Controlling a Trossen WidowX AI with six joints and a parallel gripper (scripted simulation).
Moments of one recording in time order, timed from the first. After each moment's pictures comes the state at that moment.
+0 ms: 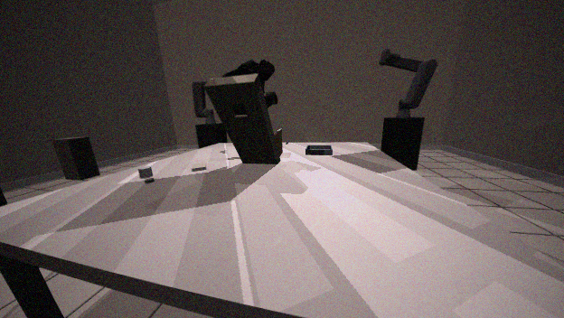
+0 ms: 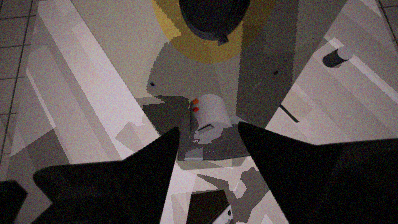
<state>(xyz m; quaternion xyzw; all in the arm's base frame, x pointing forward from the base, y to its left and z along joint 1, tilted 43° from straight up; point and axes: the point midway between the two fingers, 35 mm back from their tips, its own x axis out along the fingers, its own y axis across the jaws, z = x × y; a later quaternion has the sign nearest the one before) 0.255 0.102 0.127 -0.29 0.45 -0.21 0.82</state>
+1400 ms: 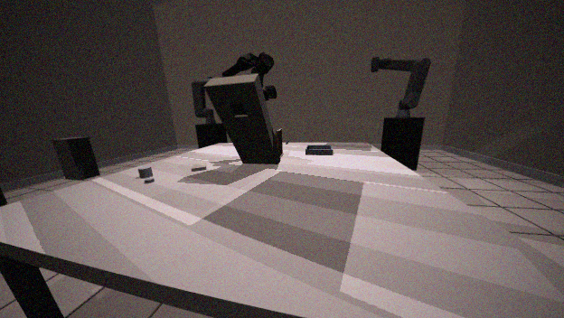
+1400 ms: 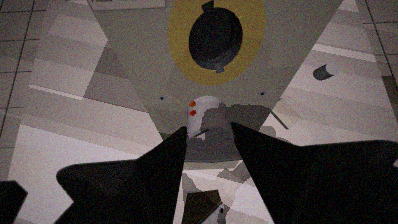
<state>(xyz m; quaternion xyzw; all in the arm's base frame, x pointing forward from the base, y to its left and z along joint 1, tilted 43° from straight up) 0.264 0.118 0.148 -0.31 0.45 -0.20 0.81</state>
